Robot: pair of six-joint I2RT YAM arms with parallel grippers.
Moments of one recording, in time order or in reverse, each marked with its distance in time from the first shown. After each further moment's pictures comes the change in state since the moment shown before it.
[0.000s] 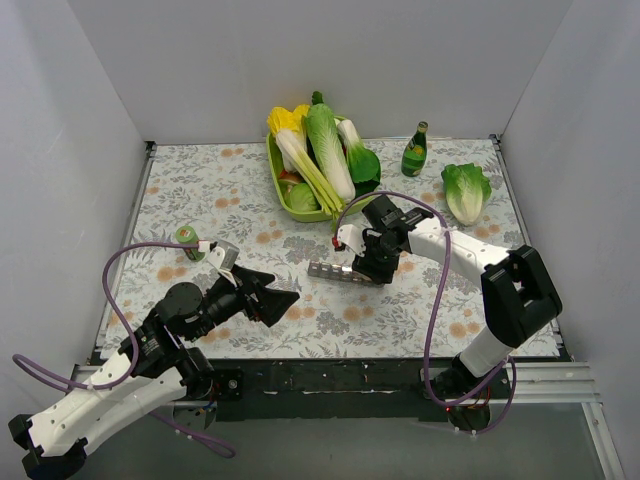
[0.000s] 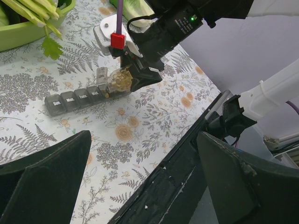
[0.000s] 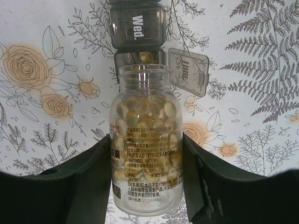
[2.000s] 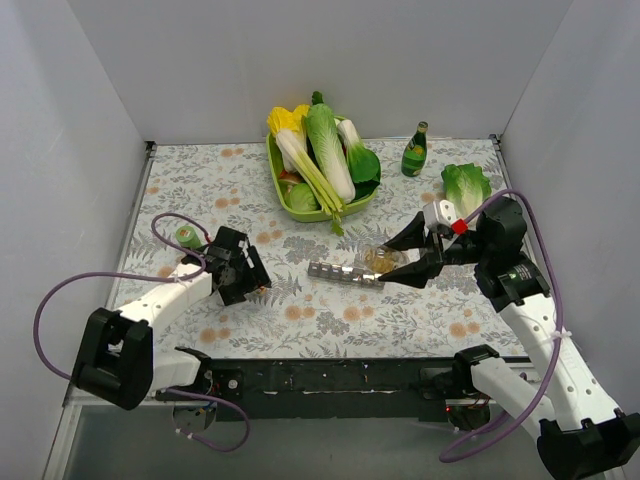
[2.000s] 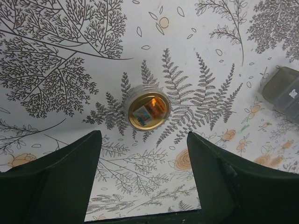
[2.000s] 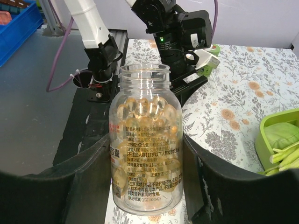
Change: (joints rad) left arm 0.521 0.845 0.124 -0.296 0.013 -0.265; right arm -0.304 -0.787 -0.226 0.572 -1.108 0.521
